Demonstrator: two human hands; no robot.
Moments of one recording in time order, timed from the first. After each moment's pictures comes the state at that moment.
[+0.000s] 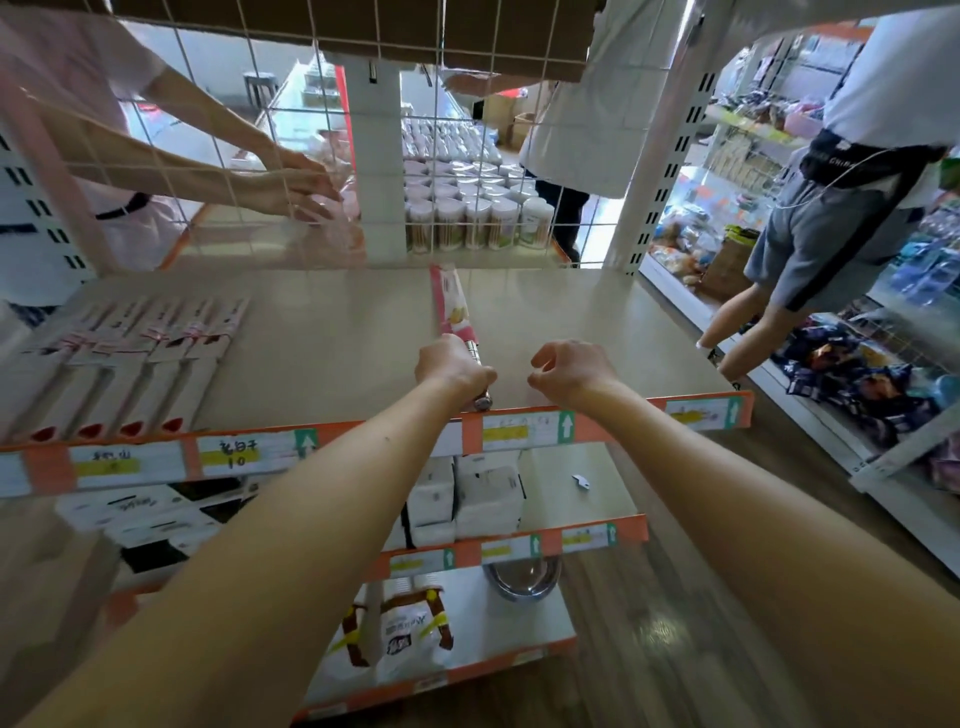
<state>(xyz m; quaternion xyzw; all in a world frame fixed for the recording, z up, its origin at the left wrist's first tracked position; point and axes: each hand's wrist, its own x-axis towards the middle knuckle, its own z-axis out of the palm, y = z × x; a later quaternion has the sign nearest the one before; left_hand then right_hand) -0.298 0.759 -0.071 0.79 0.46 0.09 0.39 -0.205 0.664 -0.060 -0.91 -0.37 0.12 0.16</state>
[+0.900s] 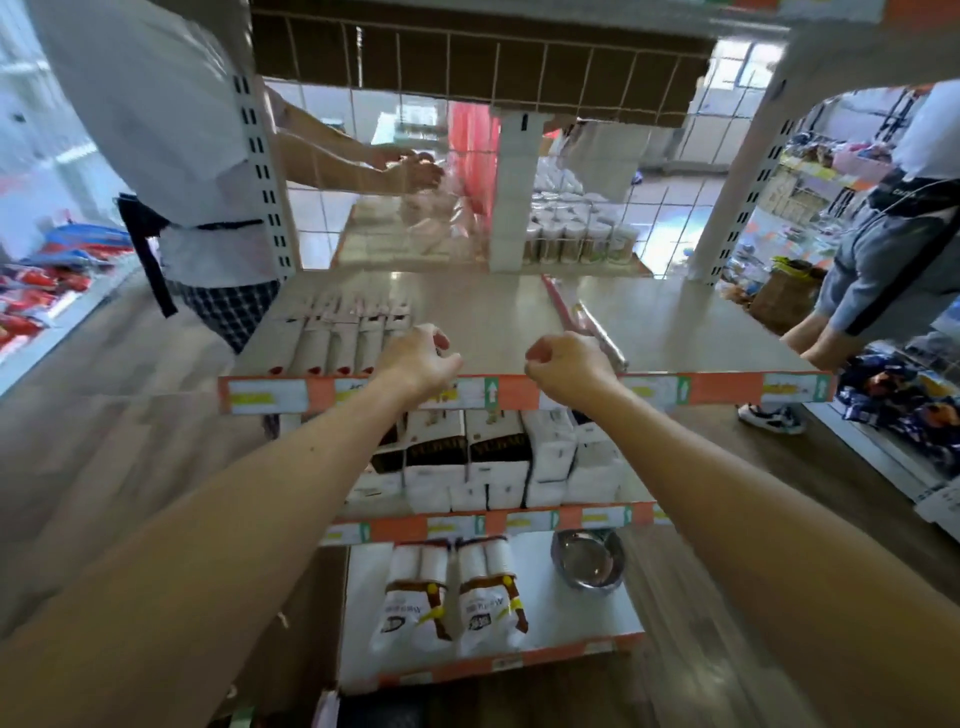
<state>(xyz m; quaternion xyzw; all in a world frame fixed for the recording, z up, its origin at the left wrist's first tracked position) -0.524 0.814 -0.045 0.84 0.42 0.15 0.30 -0.403 0.699 -0.033 -0.88 -0.40 0.11 0.24</state>
